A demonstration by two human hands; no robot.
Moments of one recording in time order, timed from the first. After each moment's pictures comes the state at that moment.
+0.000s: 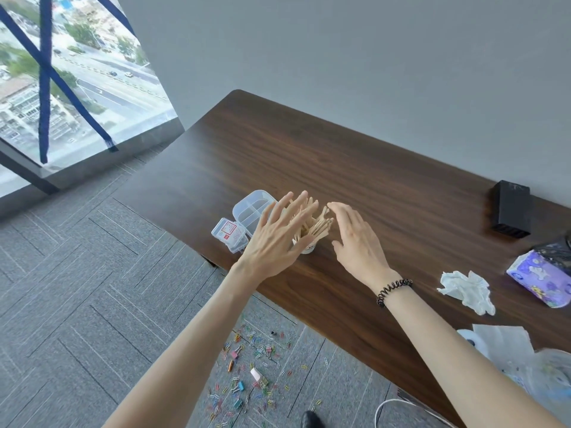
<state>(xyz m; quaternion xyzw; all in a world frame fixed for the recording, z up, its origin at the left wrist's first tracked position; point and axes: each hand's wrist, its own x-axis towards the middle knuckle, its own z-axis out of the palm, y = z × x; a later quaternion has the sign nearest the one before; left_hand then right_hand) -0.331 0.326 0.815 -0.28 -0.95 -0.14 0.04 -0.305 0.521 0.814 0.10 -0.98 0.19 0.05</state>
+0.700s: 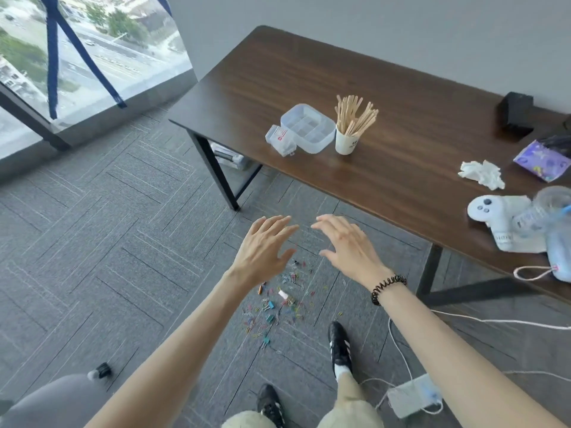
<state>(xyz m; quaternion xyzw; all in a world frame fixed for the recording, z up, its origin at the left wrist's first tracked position) -0.079 0.147 0.756 -0.28 -0.96 -0.10 -0.02 -0.055 0.362 0.783 0.15 -0.98 0.14 -0.04</state>
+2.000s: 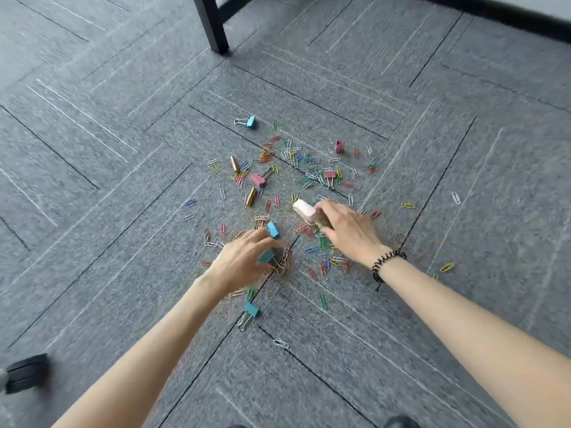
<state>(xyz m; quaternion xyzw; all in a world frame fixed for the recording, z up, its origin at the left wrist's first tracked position) 0.028 0.050 -0.015 -0.22 -0.96 -0.12 -0.15 -0.023 0.295 -0.017 0.19 -0.96 0.19 -0.09</state>
